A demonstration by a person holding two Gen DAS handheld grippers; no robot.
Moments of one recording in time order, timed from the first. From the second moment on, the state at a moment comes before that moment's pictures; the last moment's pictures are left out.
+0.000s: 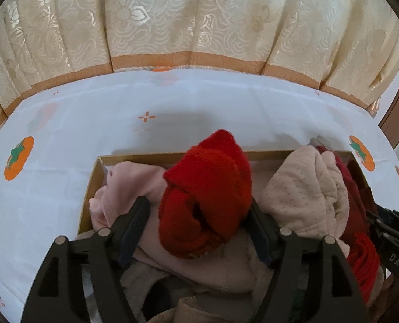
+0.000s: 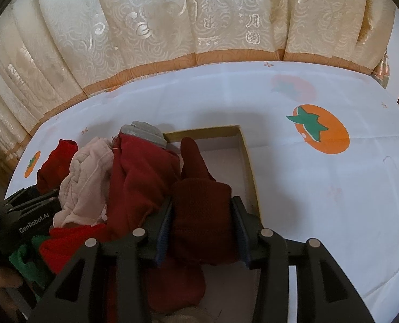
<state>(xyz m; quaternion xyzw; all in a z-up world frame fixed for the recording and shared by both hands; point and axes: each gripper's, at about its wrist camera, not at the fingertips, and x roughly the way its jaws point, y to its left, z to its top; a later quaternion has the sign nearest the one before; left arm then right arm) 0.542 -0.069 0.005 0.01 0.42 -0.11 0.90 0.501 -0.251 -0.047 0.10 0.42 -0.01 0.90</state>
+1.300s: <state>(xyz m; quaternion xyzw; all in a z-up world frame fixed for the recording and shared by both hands) 0.456 -0.047 0.041 0.00 0.38 -0.08 0.92 0.428 -0.237 -0.018 0.18 0.34 0.04 0.92</state>
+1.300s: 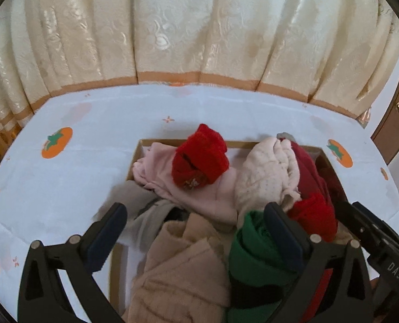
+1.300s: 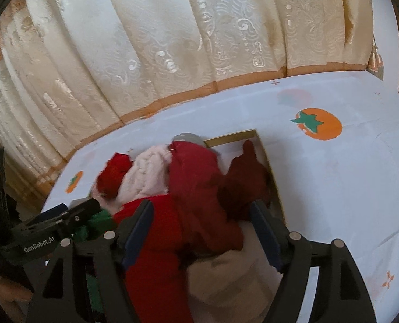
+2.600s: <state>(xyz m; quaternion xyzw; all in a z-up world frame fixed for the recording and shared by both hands) 0.315 -0.029 0.046 0.02 0.28 -0.08 0.96 0.281 -0.200 0.016 0.14 0.22 0.04 0.97</state>
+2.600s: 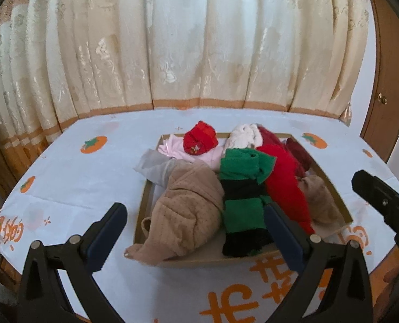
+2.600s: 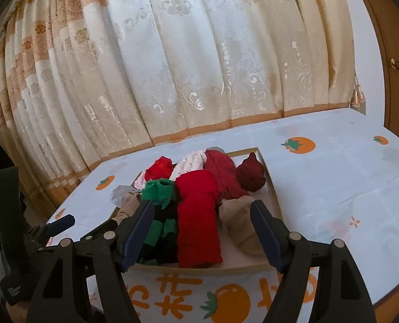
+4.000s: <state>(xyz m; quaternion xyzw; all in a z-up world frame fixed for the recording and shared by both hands) 0.148 -0.008 0.050 0.00 0.20 -0.08 0.98 0.115 -0.190 0.019 0.16 0.14 0.04 0.98</state>
